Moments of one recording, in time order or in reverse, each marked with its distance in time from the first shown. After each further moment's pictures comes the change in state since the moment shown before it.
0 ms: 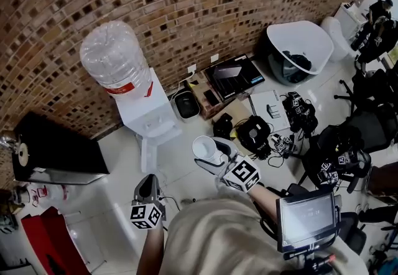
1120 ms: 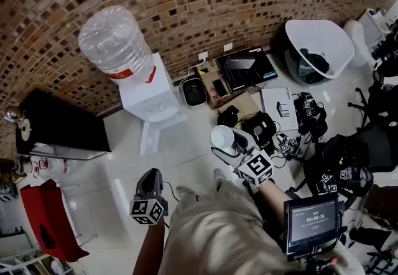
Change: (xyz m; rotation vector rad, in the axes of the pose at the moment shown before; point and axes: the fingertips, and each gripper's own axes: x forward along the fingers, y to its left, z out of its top) left arm 0.013 -0.068 -0.015 -0.037 0.025 0.109; right arm -0.059 -0.087 -0.029 0.031 0.017 0.013
